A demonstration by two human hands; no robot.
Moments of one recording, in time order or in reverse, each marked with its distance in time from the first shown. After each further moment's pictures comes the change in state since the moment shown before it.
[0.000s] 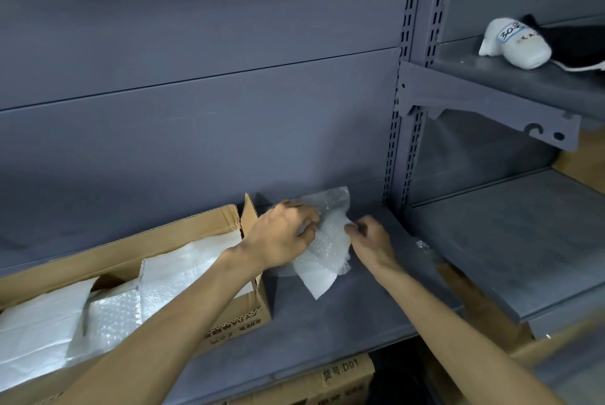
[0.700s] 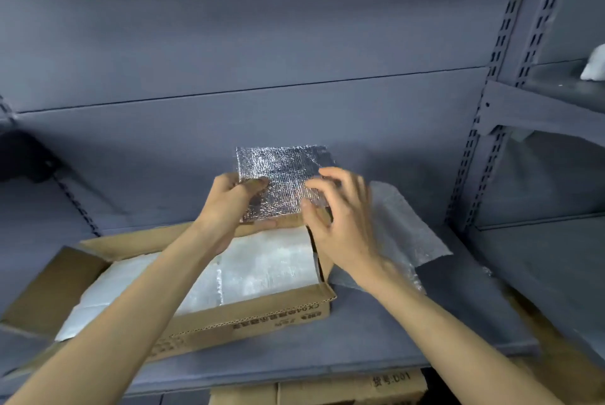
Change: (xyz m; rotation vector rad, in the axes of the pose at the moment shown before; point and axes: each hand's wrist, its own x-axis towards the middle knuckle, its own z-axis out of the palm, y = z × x) left_hand -0.098 -0.069 -0.124 -1.113 0.509 -0.688; right_hand -0.086 -0.149 0.090 -0.121 0.214 -1.069
